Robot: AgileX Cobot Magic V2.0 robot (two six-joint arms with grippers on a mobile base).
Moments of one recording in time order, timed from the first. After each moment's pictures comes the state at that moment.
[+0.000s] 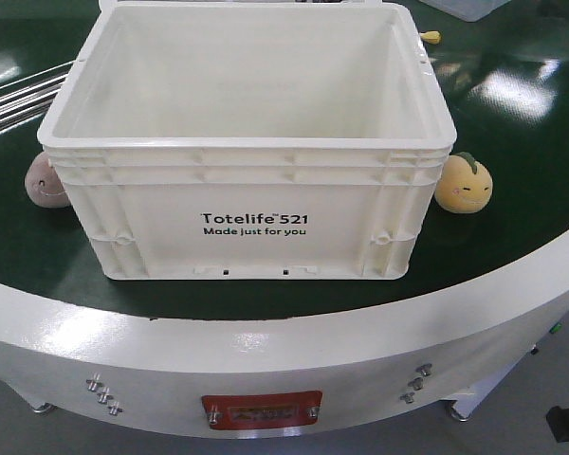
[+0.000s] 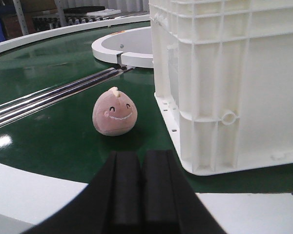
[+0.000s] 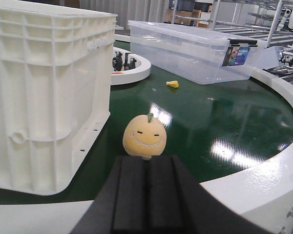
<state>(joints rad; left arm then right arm) -0.09 -0.01 0.03 -0.10 0.19 0.20 0.08 -0.01 0.03 0.10 0.13 -0.22</state>
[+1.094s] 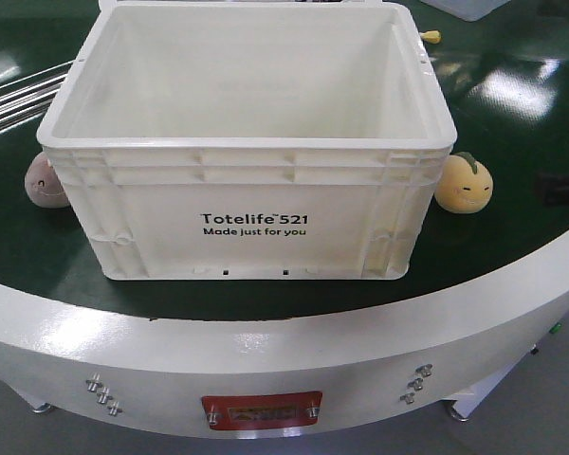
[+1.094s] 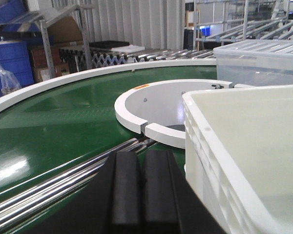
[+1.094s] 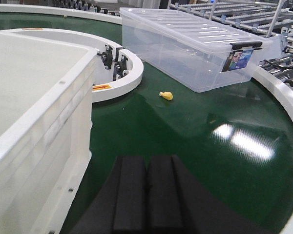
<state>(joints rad) -0.09 0.95 -0.53 -0.18 -0.32 0.25 0.08 0.94 -0.57 0.20 -0.09 -0.34</state>
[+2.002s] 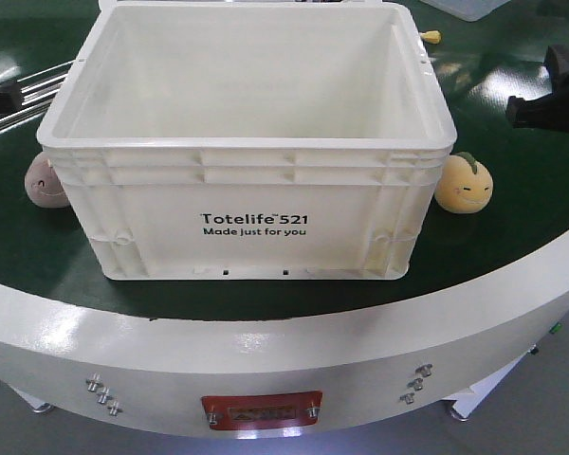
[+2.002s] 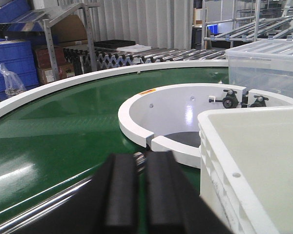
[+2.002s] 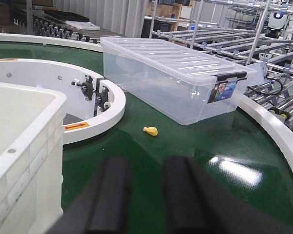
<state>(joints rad) -0.09 1.22 -0.69 -0.18 -0.43 0.25 0.08 1.20 -0.69 0.21 -0.35 -0.34</state>
